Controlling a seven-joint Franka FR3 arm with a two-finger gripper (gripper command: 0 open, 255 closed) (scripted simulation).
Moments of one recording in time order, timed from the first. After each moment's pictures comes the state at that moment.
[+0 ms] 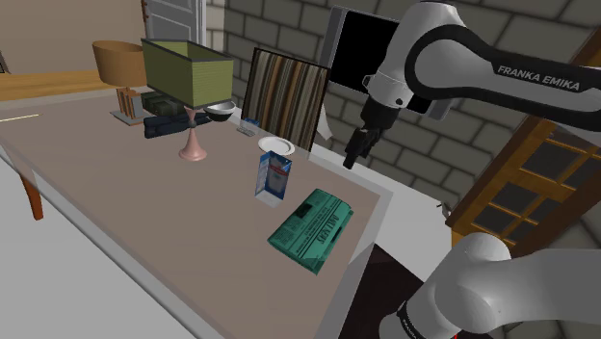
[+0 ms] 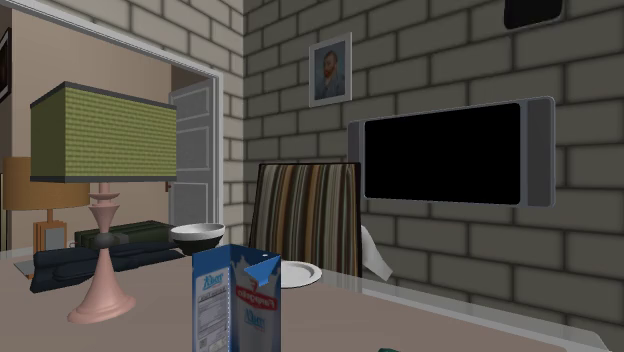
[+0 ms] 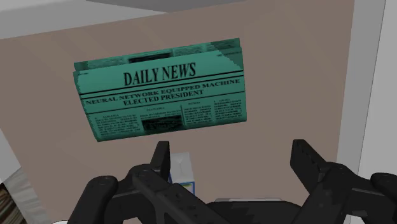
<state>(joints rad) -0.01 -0.75 0.04 -2.37 0.06 1.69 -0.12</state>
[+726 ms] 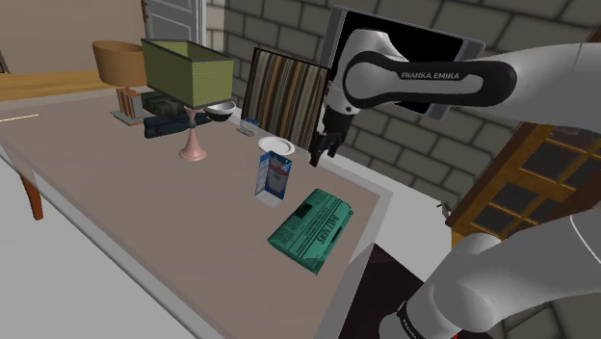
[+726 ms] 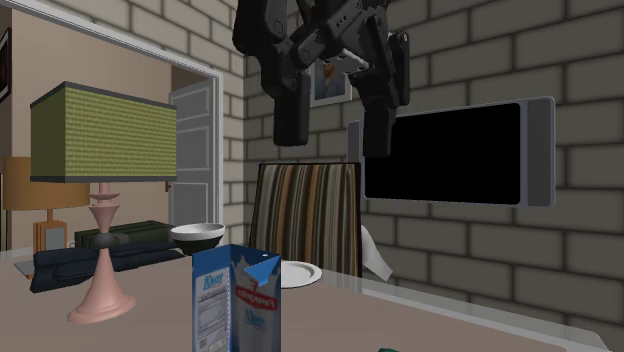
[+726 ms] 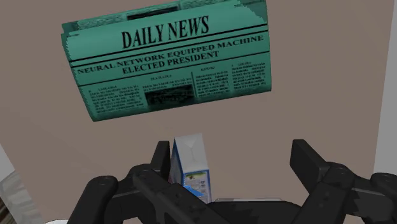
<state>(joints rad) -0.03 -0.41 0.04 -2.28 0.04 1.90 -0.11</state>
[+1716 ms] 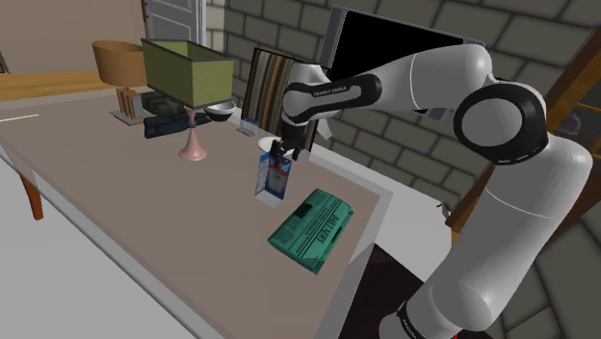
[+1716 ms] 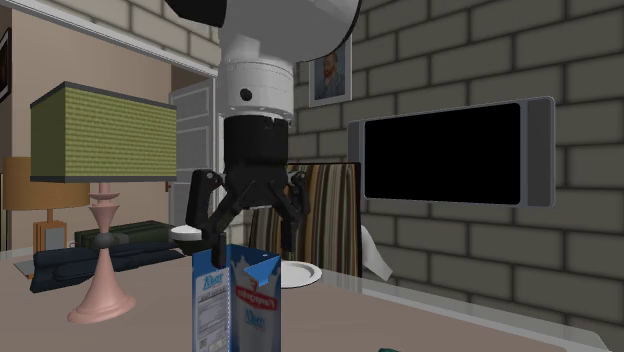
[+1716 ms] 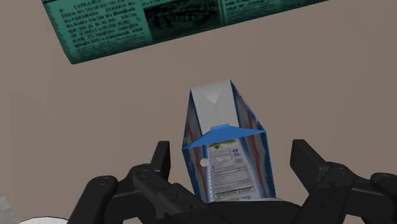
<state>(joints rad) -0.05 0.17 0.04 -1.92 -0.01 2.09 -0.06</state>
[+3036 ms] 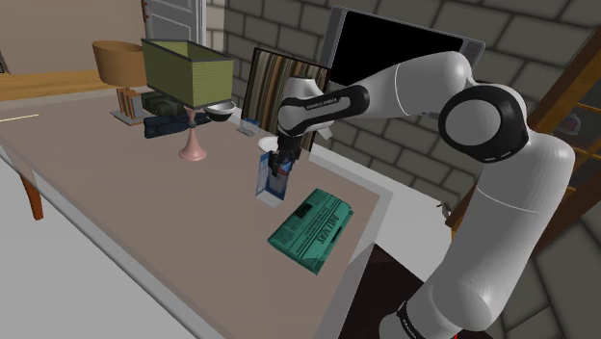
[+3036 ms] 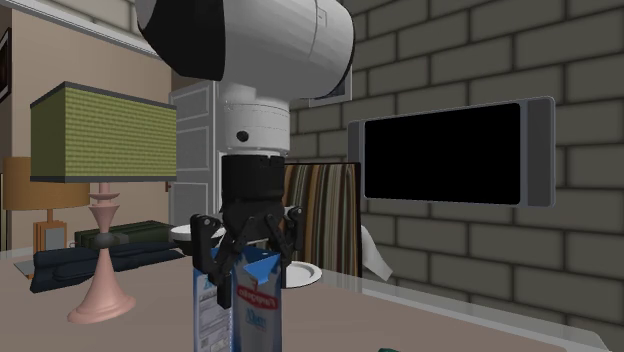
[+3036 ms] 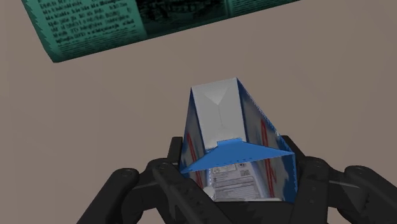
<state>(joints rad) -0.05 0.24 0.04 -1.93 -0.01 2.17 -0.05</state>
